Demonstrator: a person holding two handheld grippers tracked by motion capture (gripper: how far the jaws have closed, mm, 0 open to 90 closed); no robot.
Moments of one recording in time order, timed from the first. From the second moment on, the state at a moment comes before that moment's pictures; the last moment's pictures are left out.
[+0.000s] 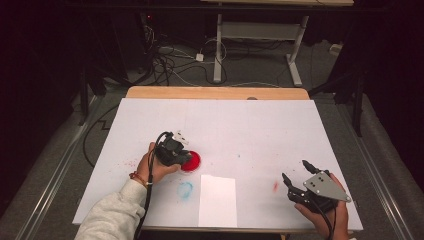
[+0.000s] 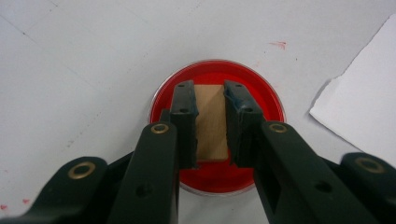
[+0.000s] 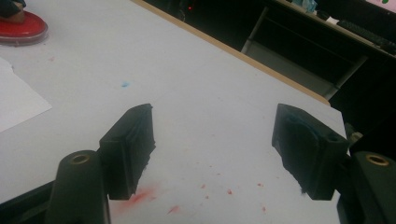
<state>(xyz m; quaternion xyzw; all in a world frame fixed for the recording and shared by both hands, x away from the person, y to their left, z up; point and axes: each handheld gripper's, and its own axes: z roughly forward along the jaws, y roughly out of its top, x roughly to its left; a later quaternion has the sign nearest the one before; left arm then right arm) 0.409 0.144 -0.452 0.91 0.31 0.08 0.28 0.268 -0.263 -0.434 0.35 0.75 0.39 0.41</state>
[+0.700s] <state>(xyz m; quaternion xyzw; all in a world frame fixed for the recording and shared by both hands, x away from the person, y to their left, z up) 0.404 0.149 -0.441 0.90 0.31 0.09 0.30 0.272 -0.264 -0.435 0.35 0.75 0.39 0.41</state>
